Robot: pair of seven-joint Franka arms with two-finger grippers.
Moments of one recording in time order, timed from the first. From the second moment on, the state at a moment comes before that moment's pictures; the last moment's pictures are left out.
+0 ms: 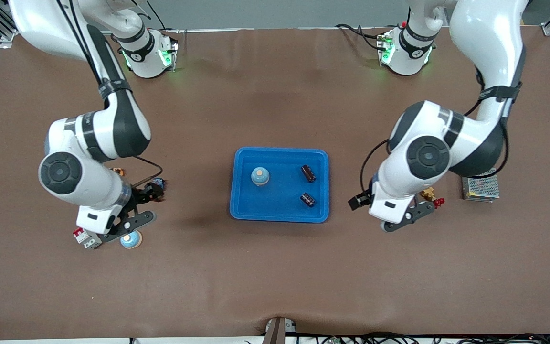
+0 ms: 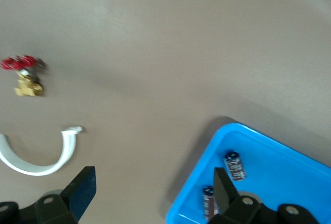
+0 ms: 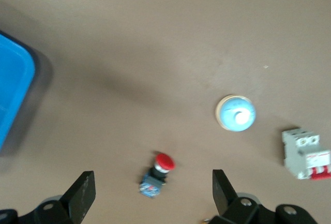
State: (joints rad) left arm -0.11 0.56 -0.36 -1.34 0.18 1.80 -0.87; right arm 0.26 0.52 -0.05 -1.44 0.00 1.90 -0.32
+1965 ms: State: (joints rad) left arm 0.13 0.32 -0.36 -1.34 0.18 1.57 -0.39; right arm 0.09 0.78 -0.04 -1.47 0.00 2.30 -0.94
